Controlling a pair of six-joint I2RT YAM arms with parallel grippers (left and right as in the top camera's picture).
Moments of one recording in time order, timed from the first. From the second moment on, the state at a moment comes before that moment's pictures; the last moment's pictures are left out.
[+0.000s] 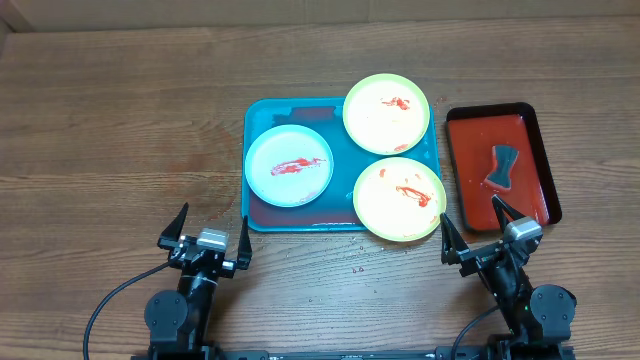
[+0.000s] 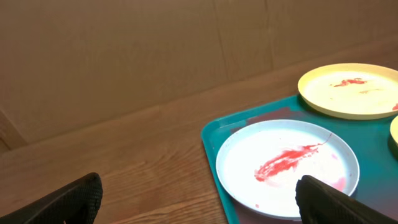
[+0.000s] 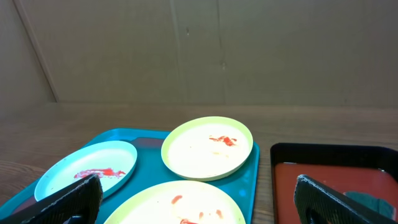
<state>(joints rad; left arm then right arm) 0.02 0.02 0.01 -0.06 0.16 0.24 0.02 0.01 0.02 -0.01 -0.33 0.13</state>
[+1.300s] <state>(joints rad) -0.01 0.82 0.95 -0.66 0.24 0.17 0.02 0.62 0.84 -0.61 -0.33 0.12</state>
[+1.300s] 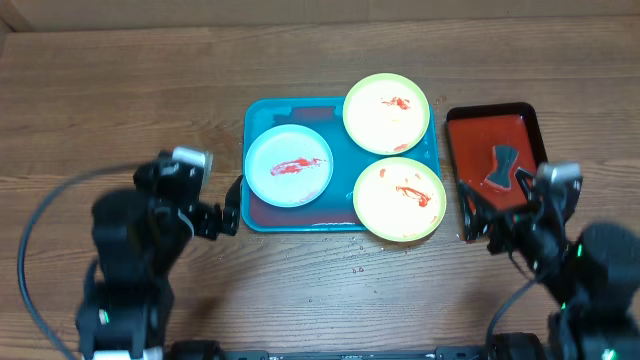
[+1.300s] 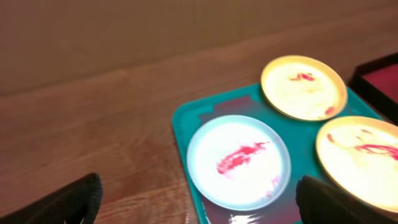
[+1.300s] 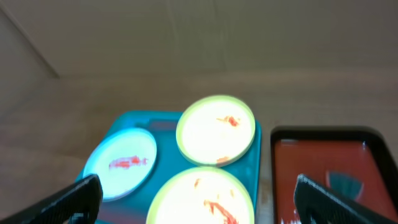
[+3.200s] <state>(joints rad) -0.18 1.98 1.45 -0.94 -0.07 -0.43 0.02 1.42 1.37 -1.03 -0.29 0.12</state>
